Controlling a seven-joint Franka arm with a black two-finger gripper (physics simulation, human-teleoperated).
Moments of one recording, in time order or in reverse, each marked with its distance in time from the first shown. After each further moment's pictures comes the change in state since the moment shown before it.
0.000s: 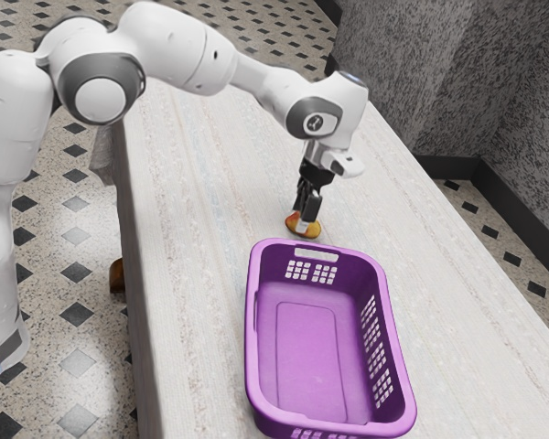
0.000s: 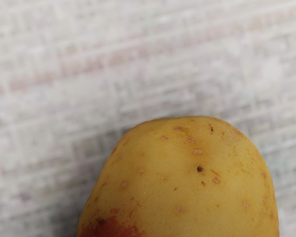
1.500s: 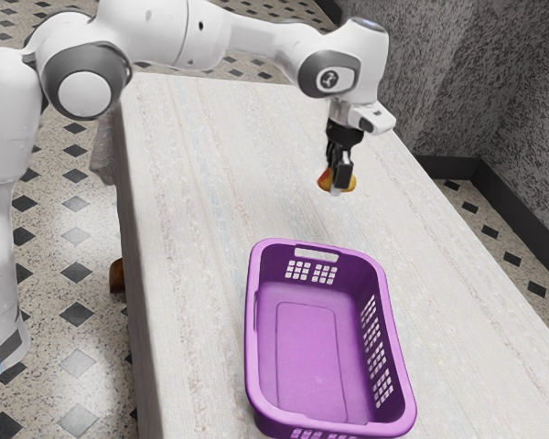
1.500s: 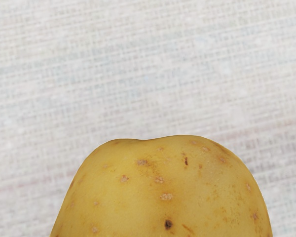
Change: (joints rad) arm -0.005 -0.057 -0.048 0.168 0.028 -0.037 -0.108
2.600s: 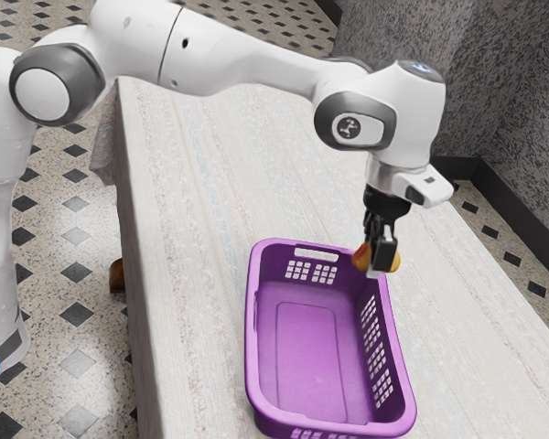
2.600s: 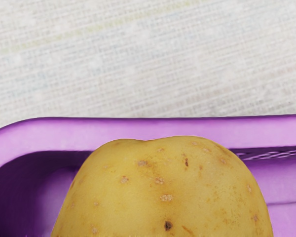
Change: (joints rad) arm -0.041 -0.011 -0.395 0.024 0.075 -0.014 -0.348
